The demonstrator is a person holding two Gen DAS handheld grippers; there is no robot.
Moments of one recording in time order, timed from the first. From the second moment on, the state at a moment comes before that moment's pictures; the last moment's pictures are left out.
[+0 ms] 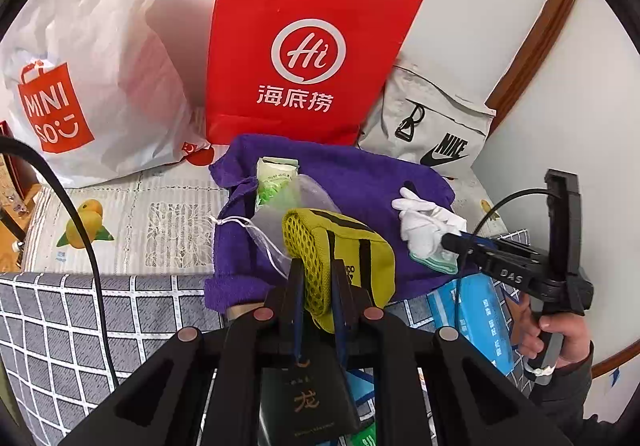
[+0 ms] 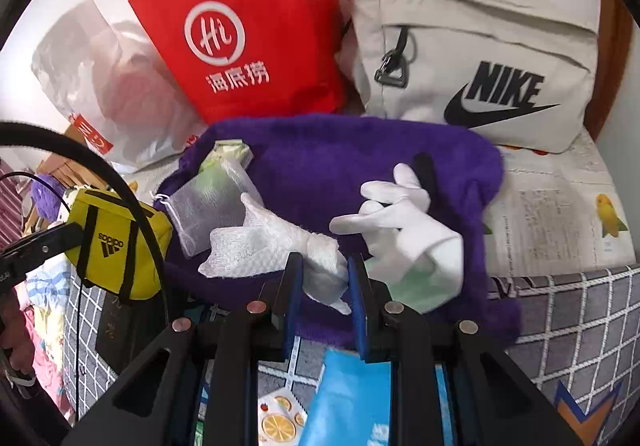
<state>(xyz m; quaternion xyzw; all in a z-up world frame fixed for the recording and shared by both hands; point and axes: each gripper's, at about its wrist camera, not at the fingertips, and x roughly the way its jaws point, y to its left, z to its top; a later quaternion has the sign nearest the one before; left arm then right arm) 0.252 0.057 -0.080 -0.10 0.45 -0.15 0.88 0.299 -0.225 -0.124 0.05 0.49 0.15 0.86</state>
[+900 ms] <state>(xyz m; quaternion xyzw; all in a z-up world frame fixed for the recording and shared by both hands) 0.279 0.046 -0.085 -0.09 0.45 -0.16 0.87 0.330 -0.194 -0.165 -0.02 0.54 0.13 0.83</state>
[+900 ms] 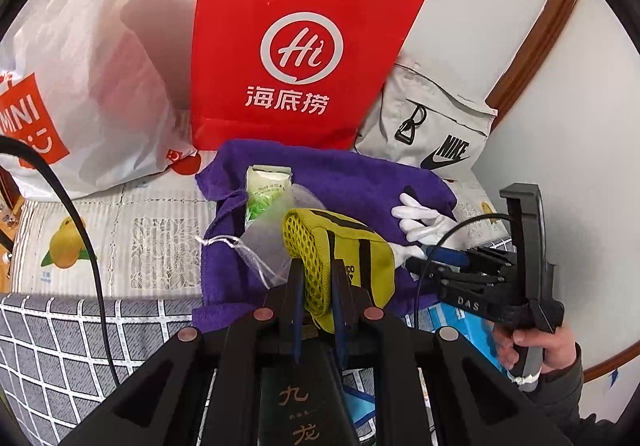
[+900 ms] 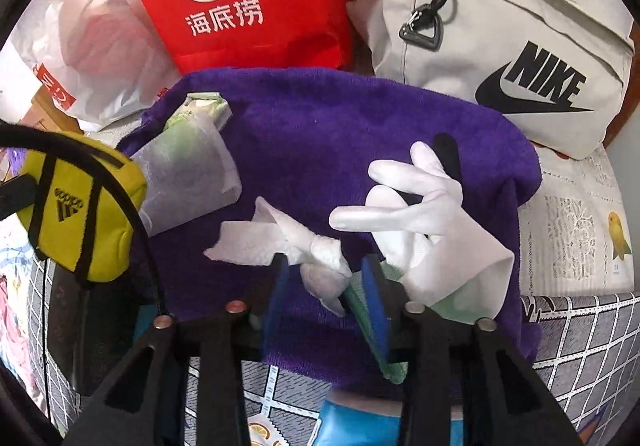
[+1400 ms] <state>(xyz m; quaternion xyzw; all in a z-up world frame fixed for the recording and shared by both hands) 0.295 0.038 -0.089 -0.10 0.46 -0.15 0.87 0.297 -0.215 -0.117 -0.02 0.49 0.13 0.86</state>
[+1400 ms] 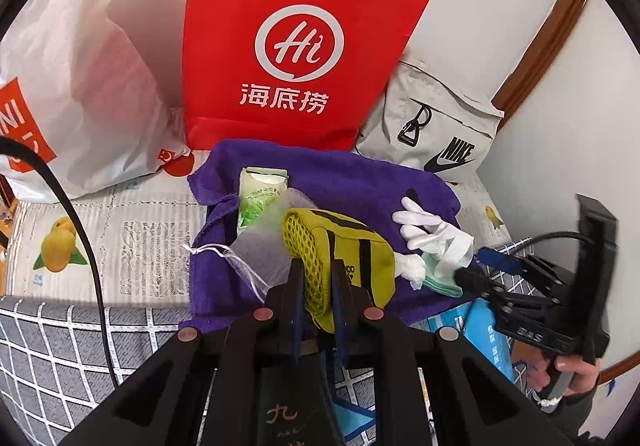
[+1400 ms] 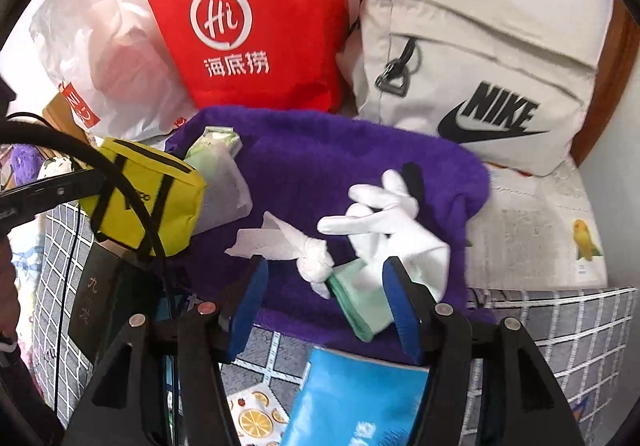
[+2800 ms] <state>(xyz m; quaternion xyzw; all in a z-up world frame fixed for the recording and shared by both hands) 0.385 -0.034 -0.141 -0.04 0.53 -0.13 0.83 0.230 -0.246 -0.053 0.00 0.41 0.10 0.91</state>
